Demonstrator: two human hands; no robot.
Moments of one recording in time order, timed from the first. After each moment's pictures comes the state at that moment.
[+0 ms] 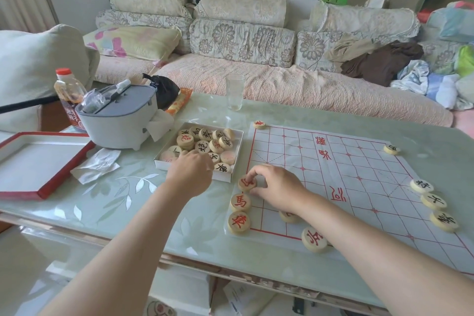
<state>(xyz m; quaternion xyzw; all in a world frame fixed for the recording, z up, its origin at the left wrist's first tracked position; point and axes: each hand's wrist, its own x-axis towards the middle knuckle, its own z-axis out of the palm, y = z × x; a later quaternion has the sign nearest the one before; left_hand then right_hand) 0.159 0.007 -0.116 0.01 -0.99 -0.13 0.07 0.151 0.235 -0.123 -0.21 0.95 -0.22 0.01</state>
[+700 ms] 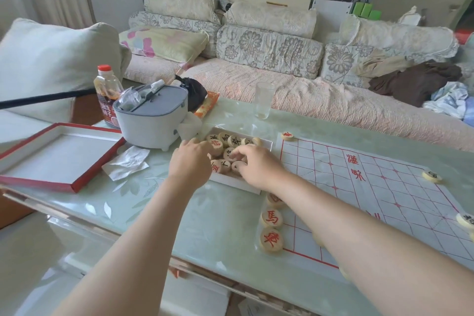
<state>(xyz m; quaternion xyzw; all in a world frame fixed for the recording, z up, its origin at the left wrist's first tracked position) 0.142 -0.055 -0.111 0.07 -0.97 -0.16 0.18 0.104 0.118 -0.098 -0.25 0.93 -0.25 -0.01</state>
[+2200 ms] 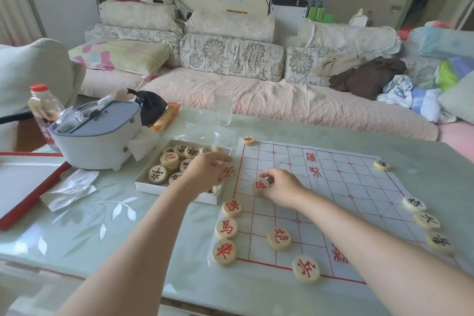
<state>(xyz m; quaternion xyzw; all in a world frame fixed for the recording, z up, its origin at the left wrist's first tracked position) 0.112 0.052 -0.093 0.01 -0.87 -0.50 0.01 0.090 0.270 -0.126 -0.07 0.94 -0.33 0.06</state>
